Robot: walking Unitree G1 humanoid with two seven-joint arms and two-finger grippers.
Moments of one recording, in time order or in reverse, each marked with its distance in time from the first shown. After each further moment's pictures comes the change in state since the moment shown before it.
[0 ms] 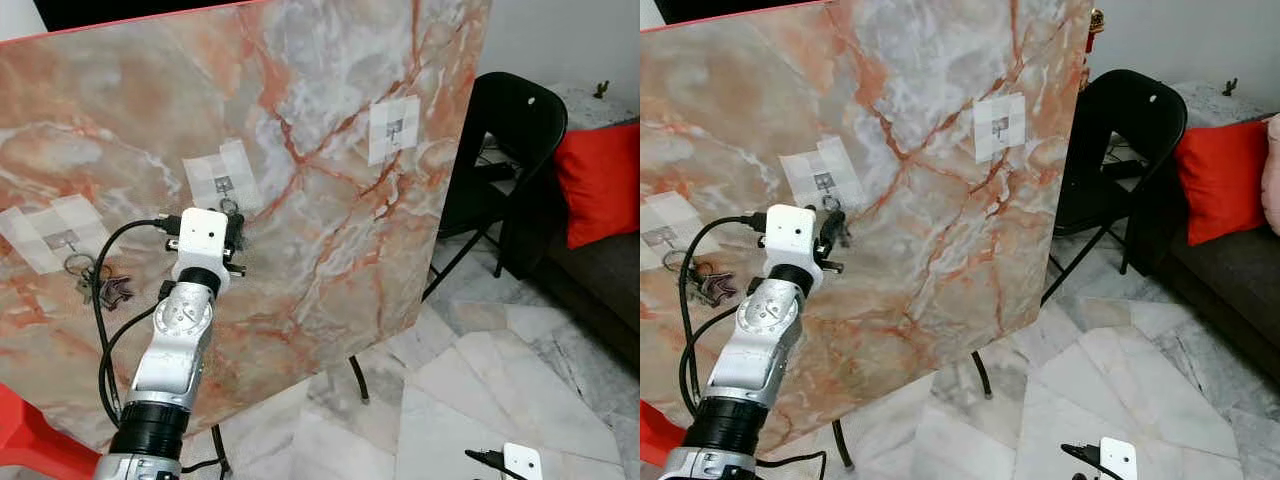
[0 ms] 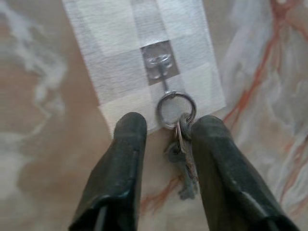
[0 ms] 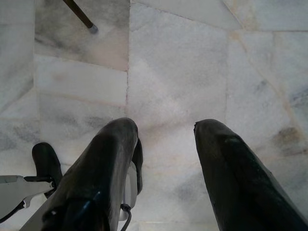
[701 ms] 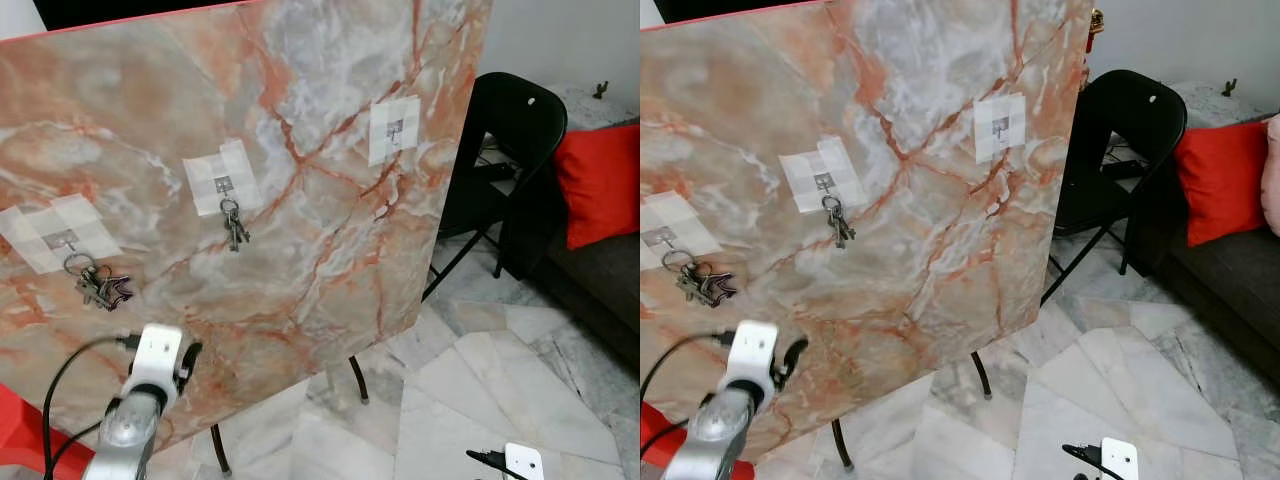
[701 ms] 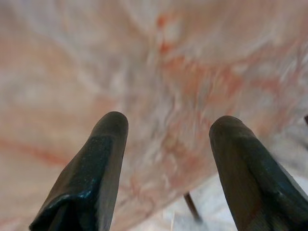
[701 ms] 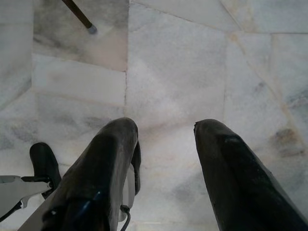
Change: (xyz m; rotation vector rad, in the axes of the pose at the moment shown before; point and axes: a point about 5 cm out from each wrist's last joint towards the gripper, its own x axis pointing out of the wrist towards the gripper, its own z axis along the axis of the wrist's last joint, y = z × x) left arm -0.100 0.036 -0.143 0.057 0.527 -0.016; right arm 0.000 -0.002 0.001 -0.003 -0.001 -0.003
